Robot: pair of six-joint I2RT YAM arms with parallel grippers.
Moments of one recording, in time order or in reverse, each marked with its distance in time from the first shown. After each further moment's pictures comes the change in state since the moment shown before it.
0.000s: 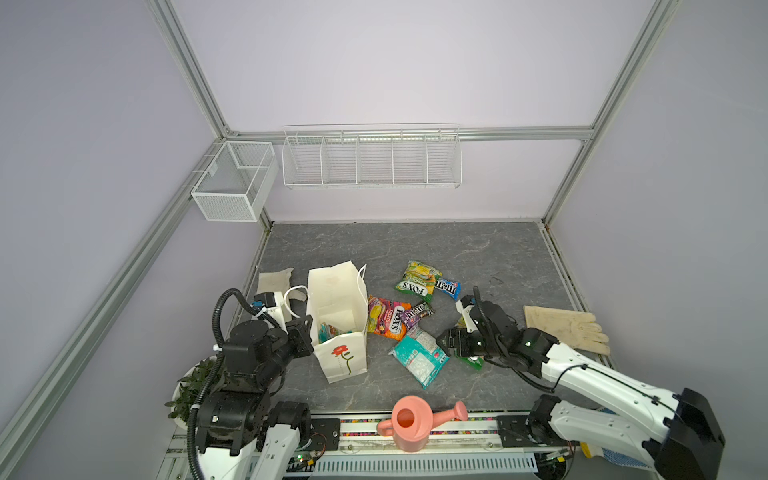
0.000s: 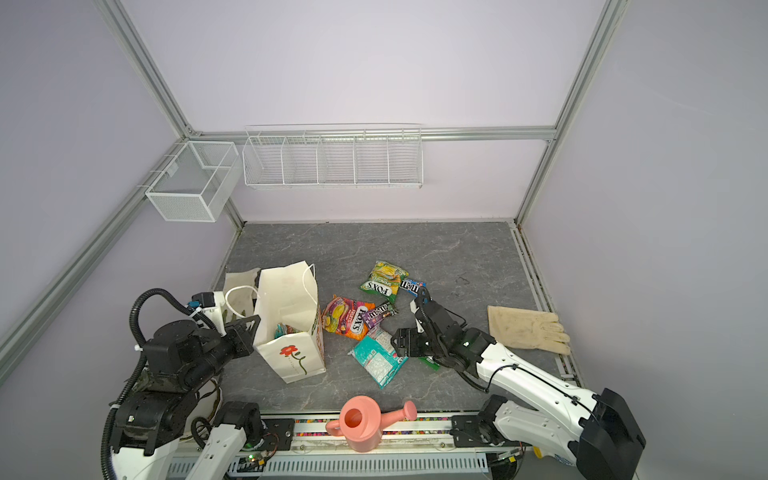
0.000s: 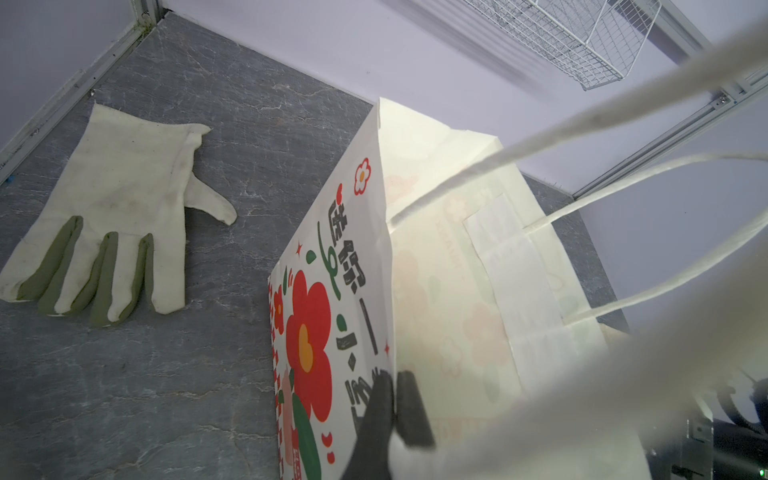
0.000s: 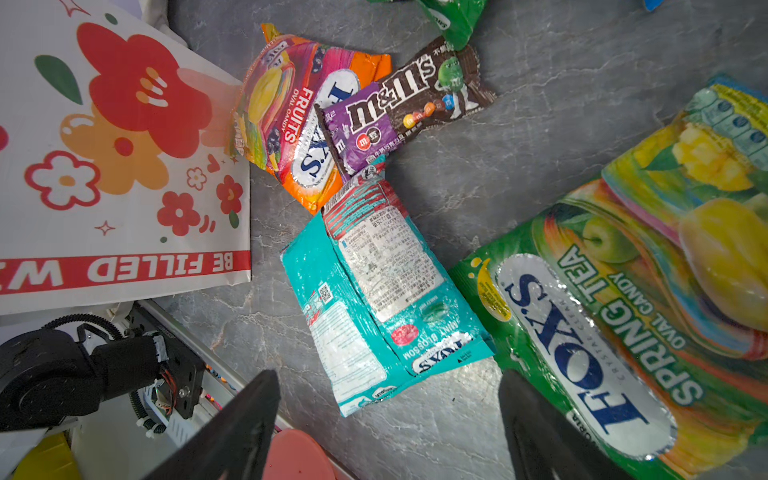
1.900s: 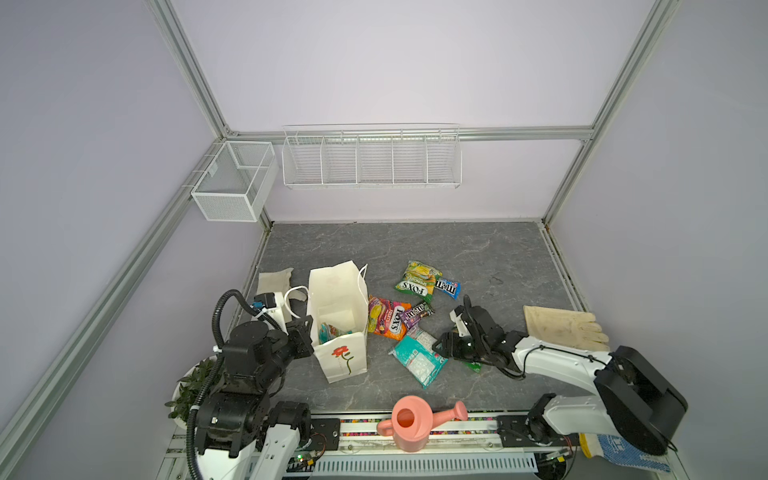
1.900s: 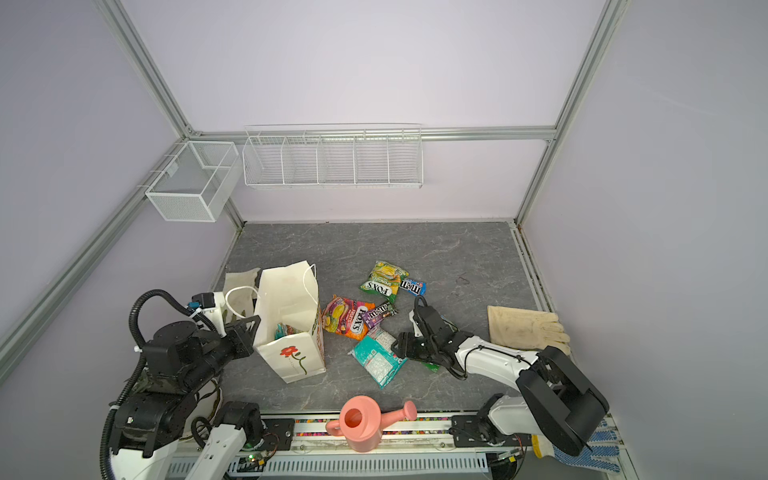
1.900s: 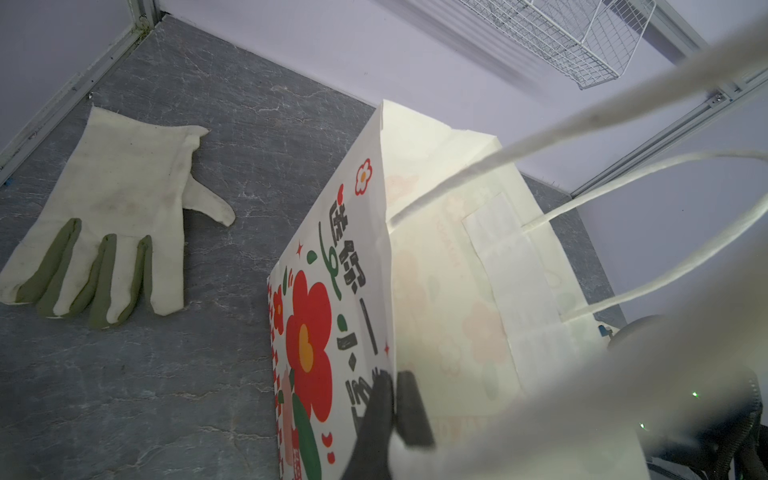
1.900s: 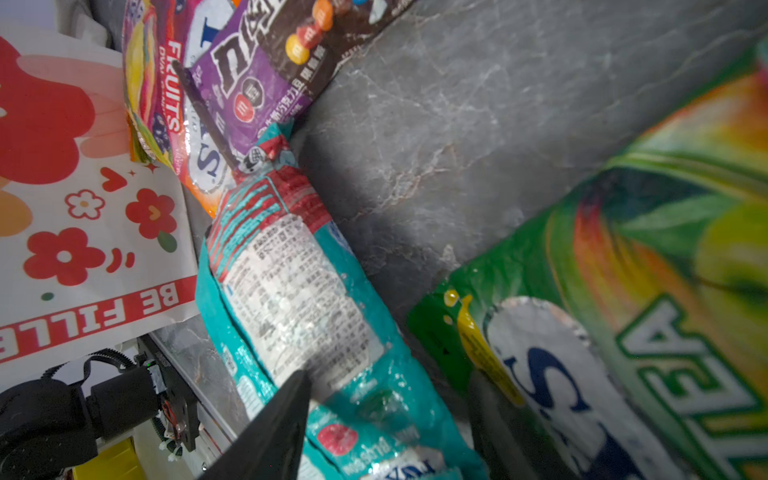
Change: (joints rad) left arm -0.012 -0.007 0.000 0.000 -0.007 0.000; right arm -0.098 0.288 -0.165 0.389 -0.188 0.106
